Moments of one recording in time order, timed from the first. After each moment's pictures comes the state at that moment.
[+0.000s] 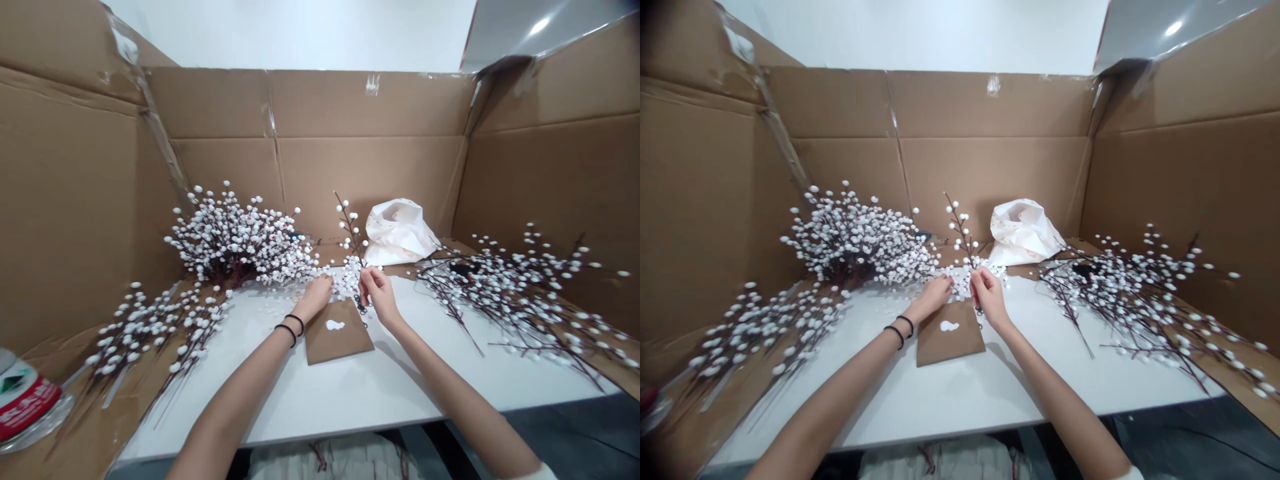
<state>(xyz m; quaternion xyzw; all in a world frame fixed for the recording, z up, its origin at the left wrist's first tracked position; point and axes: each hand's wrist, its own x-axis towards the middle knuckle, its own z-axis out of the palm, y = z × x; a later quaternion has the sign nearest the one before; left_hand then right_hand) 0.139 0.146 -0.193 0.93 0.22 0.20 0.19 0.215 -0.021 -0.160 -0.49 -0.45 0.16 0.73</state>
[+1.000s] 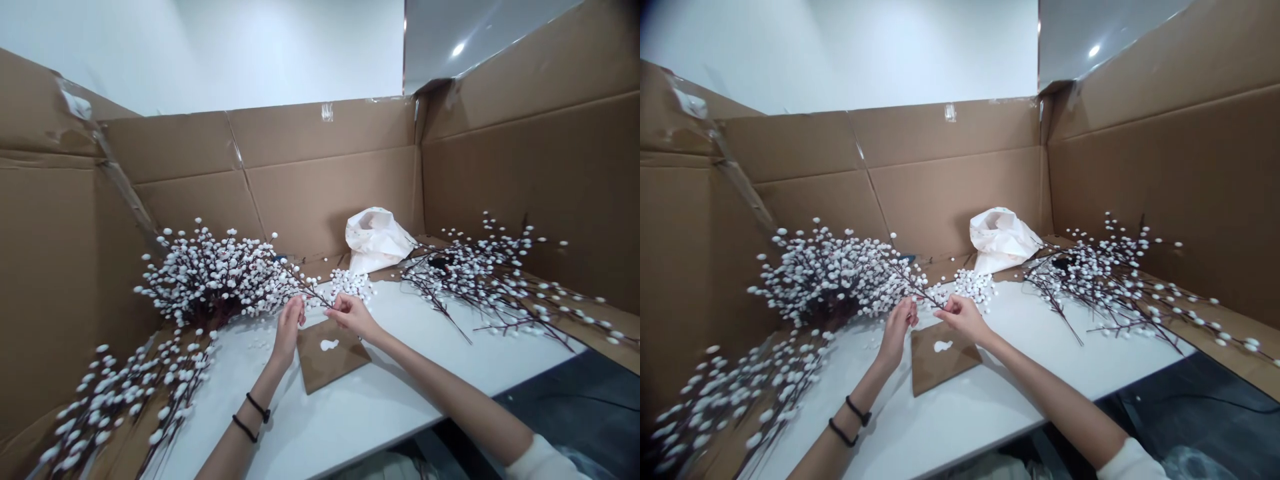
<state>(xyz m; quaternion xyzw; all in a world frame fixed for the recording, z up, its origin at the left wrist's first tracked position) 0.076 0.103 -0.153 0.66 0.16 0.40 0.61 0.199 -0.006 -0.172 -0.52 -0.47 0.23 0.68</state>
